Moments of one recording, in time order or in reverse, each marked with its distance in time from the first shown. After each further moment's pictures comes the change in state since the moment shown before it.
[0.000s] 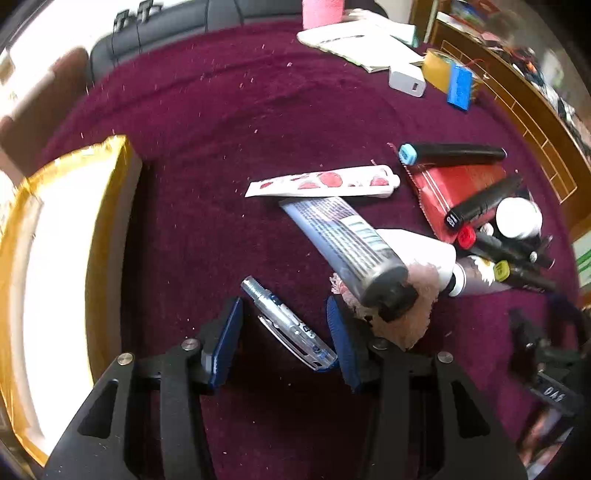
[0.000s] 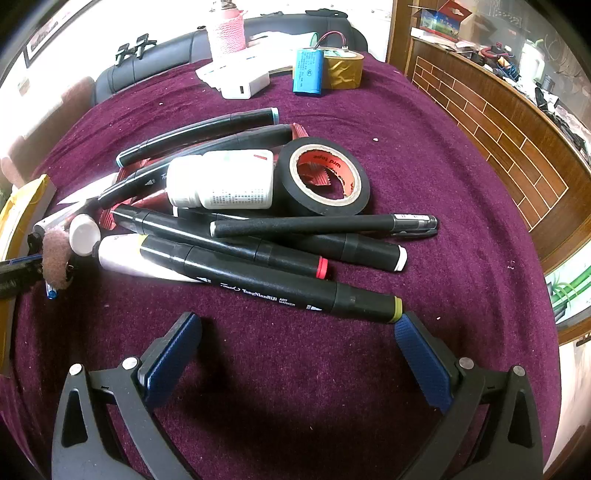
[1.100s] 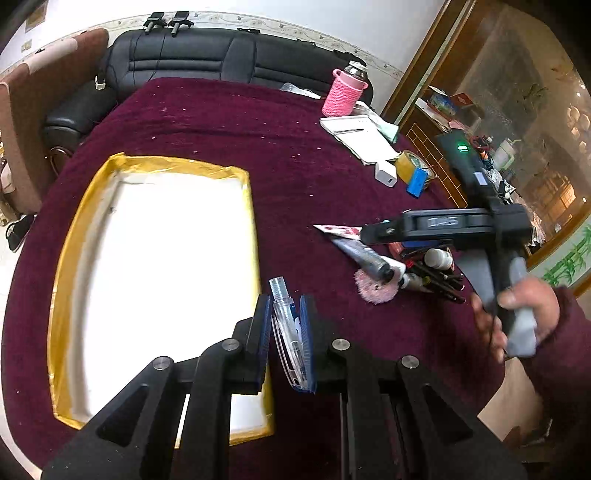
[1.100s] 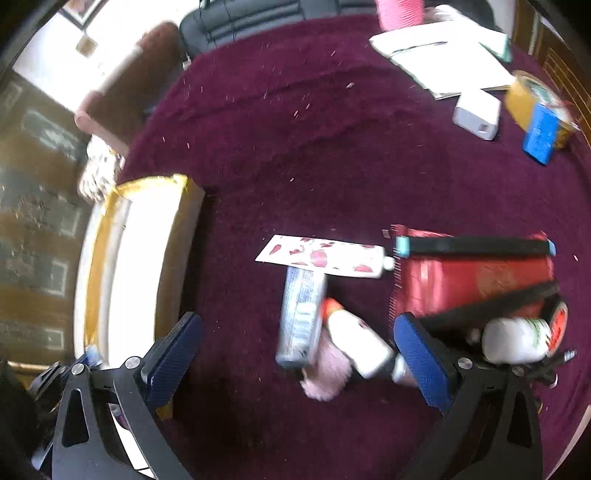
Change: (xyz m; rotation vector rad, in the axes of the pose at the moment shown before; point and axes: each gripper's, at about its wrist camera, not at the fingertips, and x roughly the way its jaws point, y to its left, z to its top) left arm -0.109 0.161 -0.050 -0.150 -0.184 -0.310; right arm 0.000 0.181 0.115 -0.170 0.315 0.369
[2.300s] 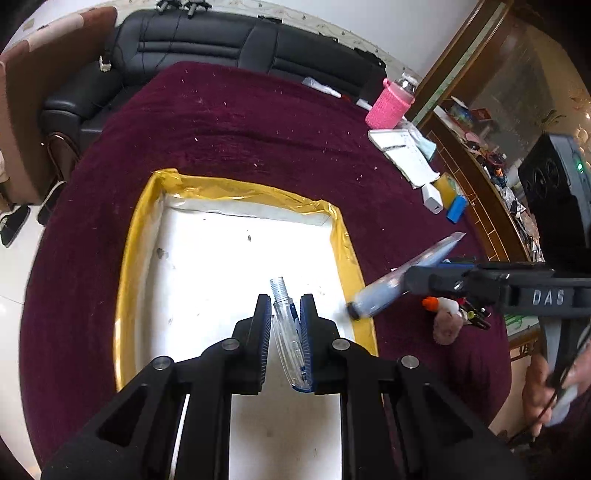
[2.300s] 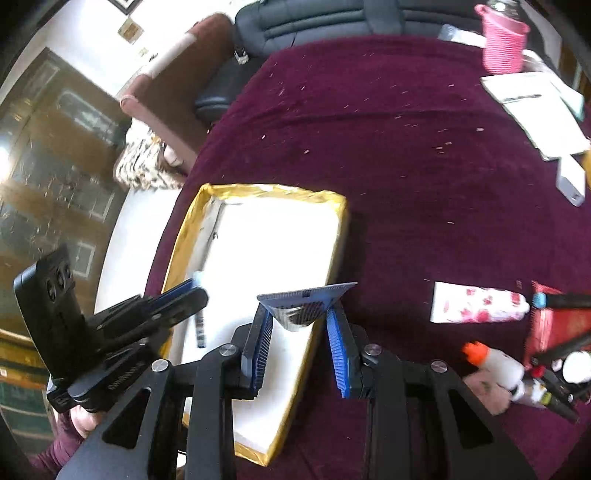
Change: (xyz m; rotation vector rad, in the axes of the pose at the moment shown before) left arm 0.051 0.105 0.062 -0.035 0.059 -0.048; right arm 0.016 0.139 0.031 -0.088 -0.020 0.116
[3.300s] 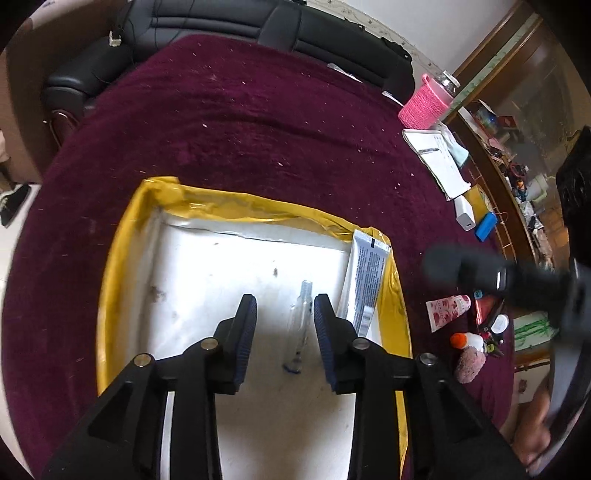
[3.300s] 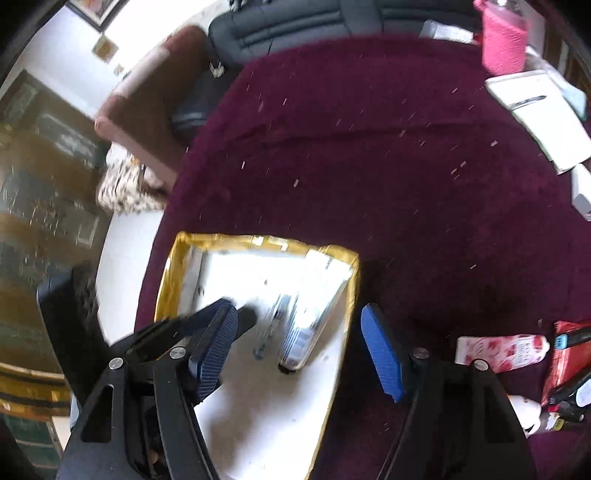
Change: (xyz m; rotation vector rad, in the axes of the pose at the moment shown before) left arm 0.039 0.023 0.034 -0.068 0.058 0.039; right arm 0.022 -0.001 0.040 0.104 -0.075 -0.042
